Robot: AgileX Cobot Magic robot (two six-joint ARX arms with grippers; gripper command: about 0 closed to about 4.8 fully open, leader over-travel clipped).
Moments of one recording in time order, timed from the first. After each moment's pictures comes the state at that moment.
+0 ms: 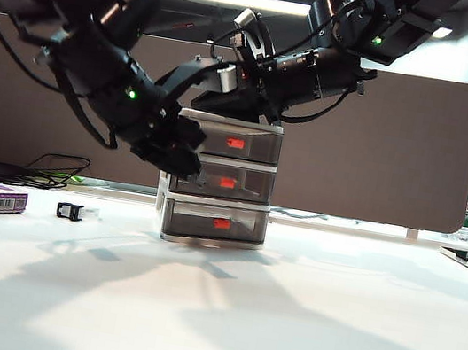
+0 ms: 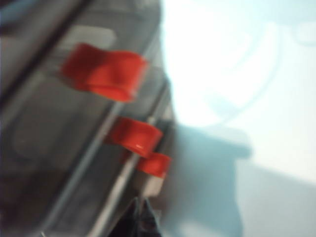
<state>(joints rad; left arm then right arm) -0.48 1.73 0.97 0.19 0.27 0.39 0.41 2.12 1.73 -0.11 -0.79 -0.02</state>
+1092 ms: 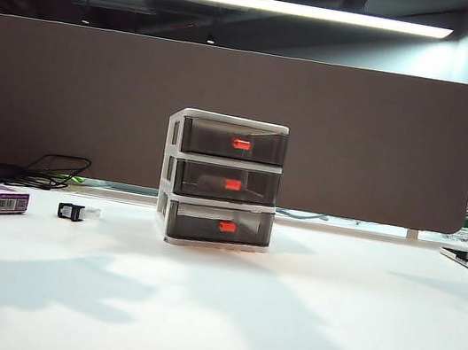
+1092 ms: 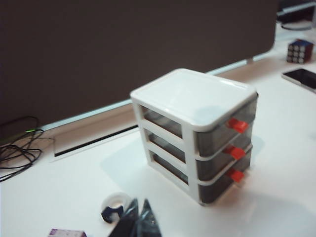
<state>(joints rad) -0.48 0.62 0.42 0.14 -0.09 0.16 0.33 1.44 1.46 -0.41 -0.57 -0.19</state>
